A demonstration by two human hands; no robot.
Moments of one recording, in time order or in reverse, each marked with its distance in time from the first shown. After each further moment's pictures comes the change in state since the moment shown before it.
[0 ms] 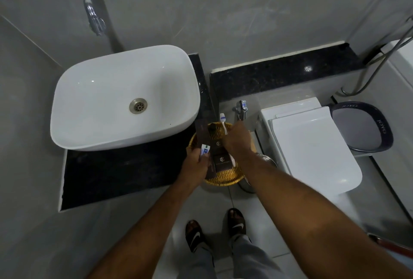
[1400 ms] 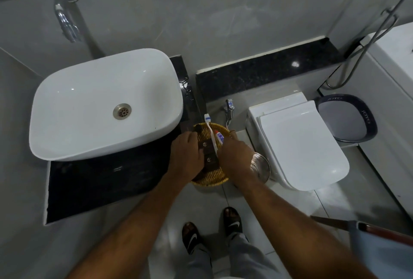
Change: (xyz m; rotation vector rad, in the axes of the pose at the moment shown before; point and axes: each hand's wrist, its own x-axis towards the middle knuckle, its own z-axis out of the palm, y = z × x) left_hand 0.004 0.046 0.011 0.878 0.181 0.421; right_hand -0.042 0.041 -0.022 -0.342 0.162 -0.228
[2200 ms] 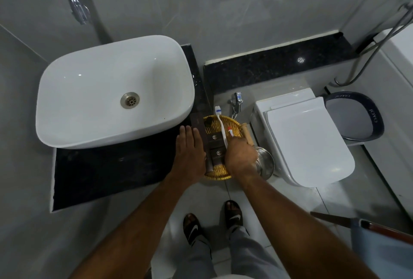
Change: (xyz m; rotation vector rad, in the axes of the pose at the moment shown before) left_hand -0.014 -0.040 0.036 0.237 -0.101 0.067; right_hand -0.009 -0.013 0.021 -0.228 -0.177 0.095
